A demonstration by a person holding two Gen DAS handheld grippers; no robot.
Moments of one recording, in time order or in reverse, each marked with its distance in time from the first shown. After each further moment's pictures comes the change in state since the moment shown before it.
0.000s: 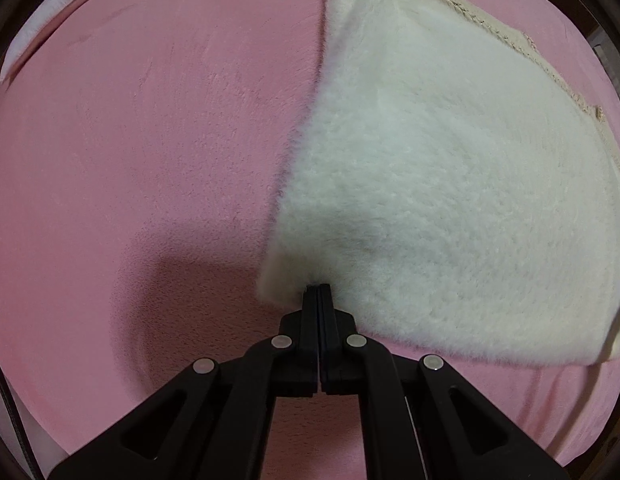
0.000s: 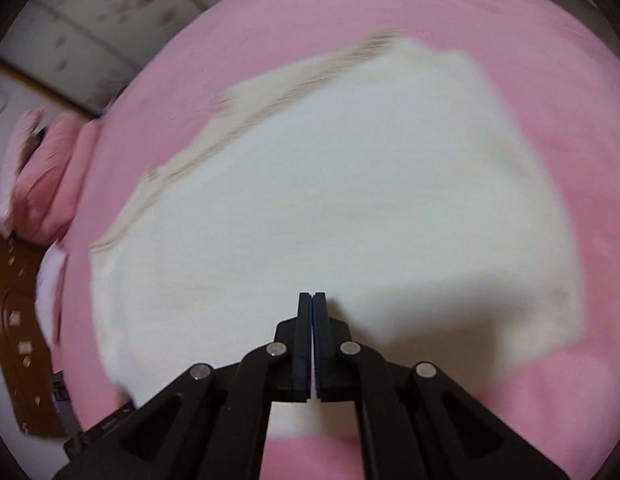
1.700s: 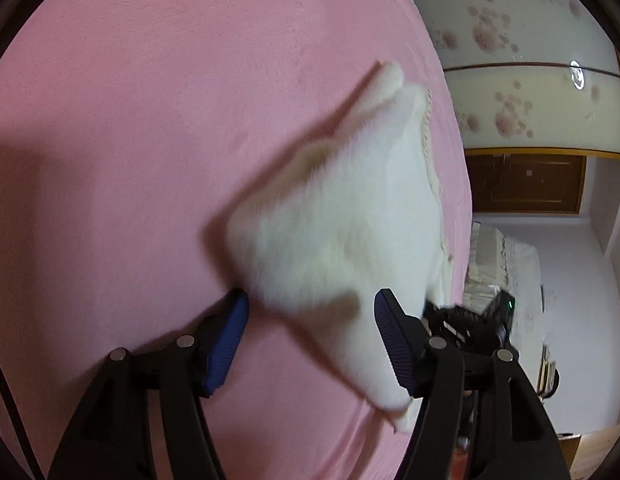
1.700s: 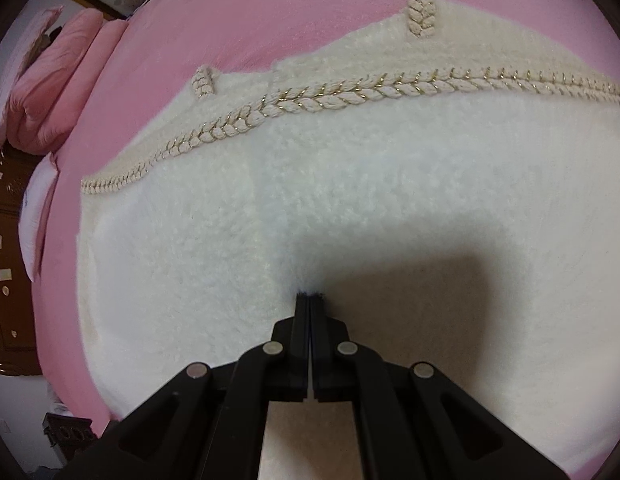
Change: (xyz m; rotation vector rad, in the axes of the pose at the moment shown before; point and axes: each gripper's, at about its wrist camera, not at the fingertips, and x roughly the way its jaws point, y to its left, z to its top) left arm 0.041 0.104 -0.021 -0.563 -0.143 -0.792; right arm 0.147 0.067 0.057 -0.212 0.247 -0.023
